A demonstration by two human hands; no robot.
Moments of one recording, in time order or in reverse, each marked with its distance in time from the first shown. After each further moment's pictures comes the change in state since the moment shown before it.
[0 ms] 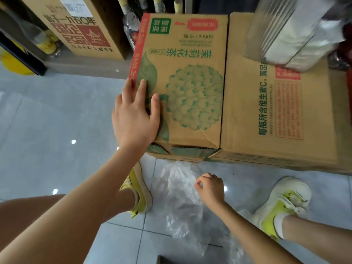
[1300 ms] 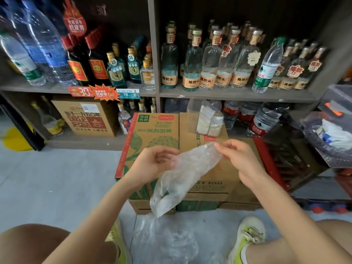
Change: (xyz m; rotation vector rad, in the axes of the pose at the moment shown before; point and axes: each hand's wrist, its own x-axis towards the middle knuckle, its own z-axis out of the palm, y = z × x) left_hand -0.067 0.087 -0.144 -0.959 -0.545 0.273; right_hand -0.147 -0.039 -0.341 0.998 0.453 -0.060
